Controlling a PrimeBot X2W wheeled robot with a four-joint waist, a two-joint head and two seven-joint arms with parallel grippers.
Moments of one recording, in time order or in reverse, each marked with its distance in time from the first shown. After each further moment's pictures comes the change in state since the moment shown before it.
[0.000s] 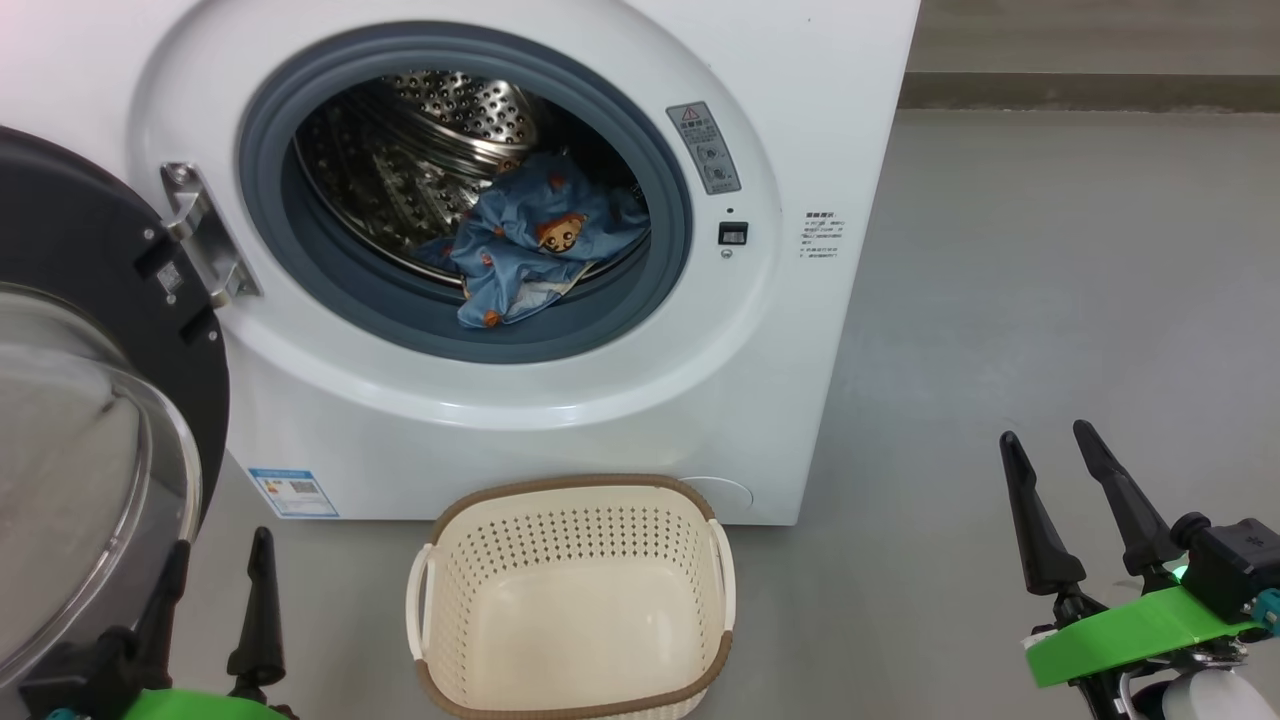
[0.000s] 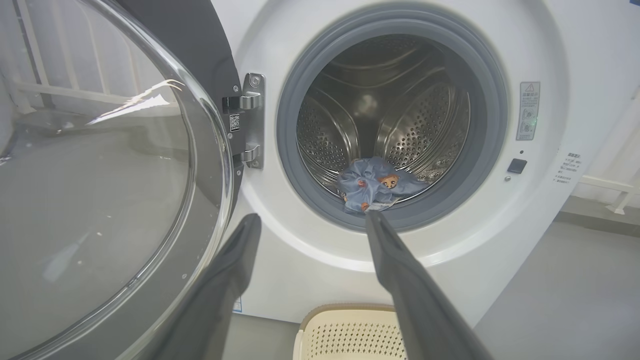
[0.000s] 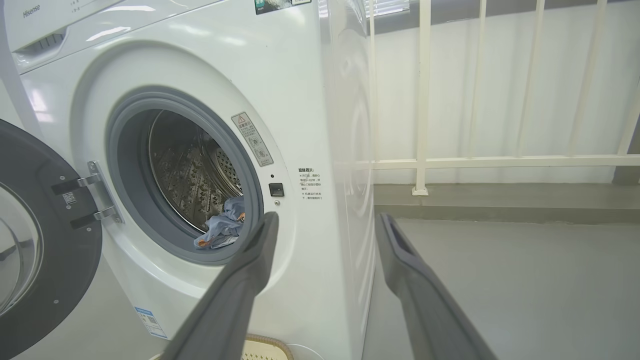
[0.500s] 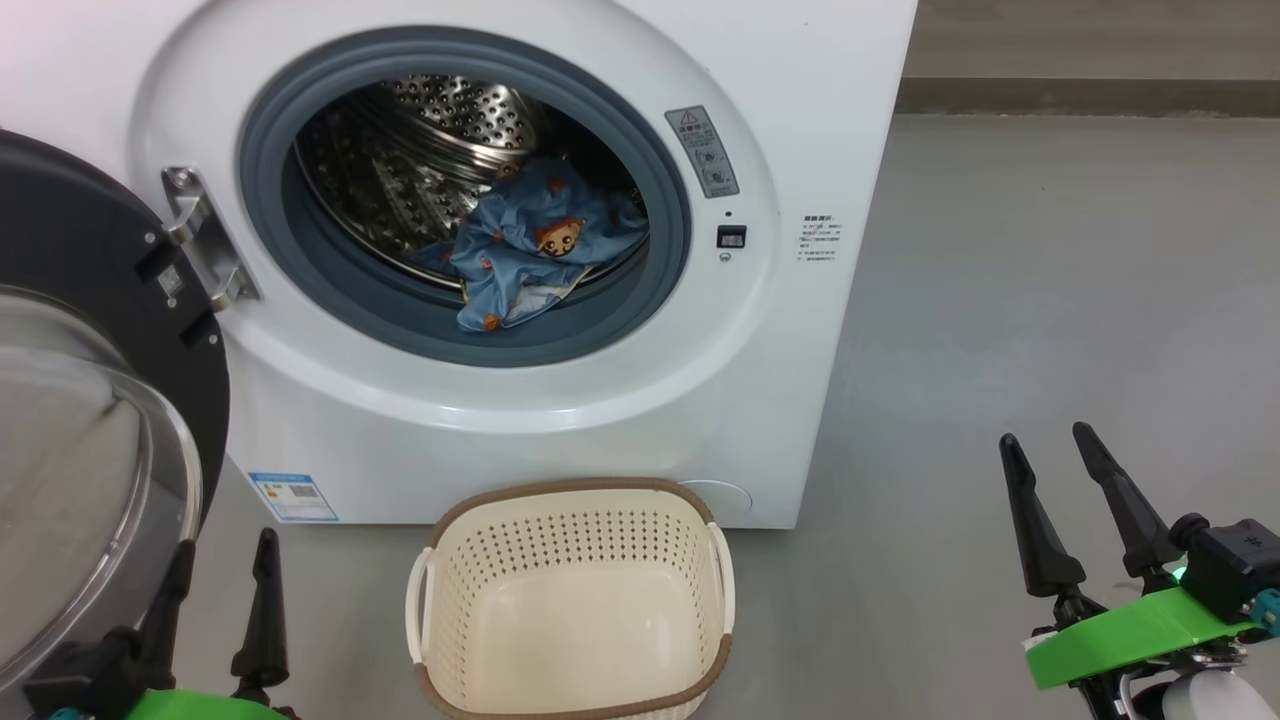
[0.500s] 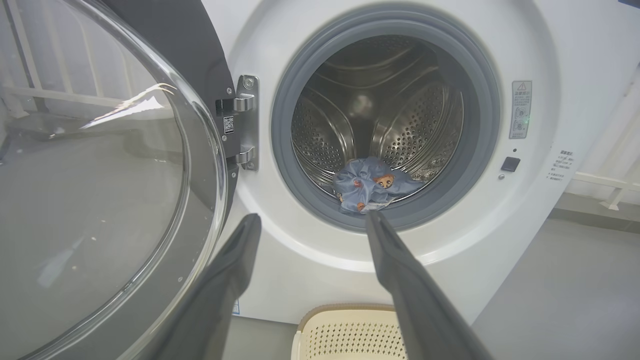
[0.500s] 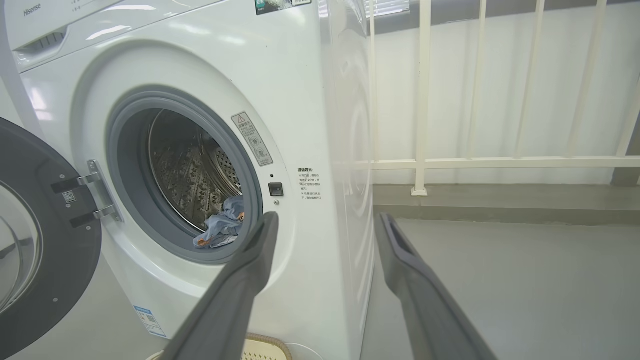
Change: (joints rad) left arm 0.000 0.002 -0.006 0.001 0.012 -0.009 0.000; right arm 0.000 -0.007 0.004 0.005 0.003 0.000 0.000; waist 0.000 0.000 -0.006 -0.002
